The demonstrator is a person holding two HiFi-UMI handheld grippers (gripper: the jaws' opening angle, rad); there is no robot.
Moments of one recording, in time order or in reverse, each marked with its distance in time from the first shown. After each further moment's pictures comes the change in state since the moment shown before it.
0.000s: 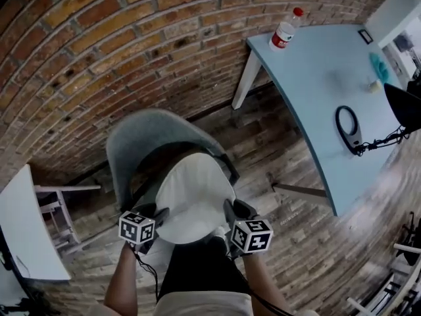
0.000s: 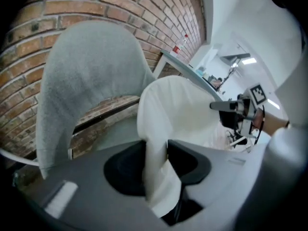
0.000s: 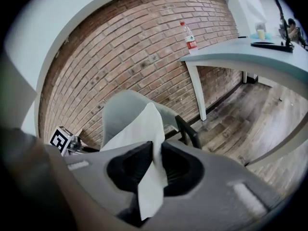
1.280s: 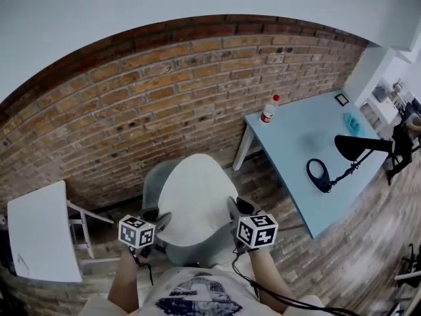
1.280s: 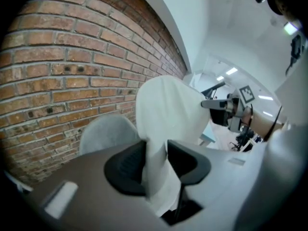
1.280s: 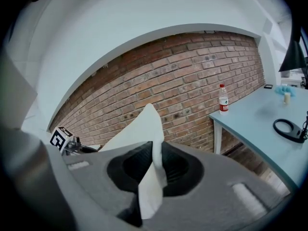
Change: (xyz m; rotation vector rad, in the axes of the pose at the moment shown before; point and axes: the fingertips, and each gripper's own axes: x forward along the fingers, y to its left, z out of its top) left arm -0.218 -0.086 0.136 0.146 -0.350 0.011; right arm -0.150 0.151 0.198 -0.275 -0.271 0.122
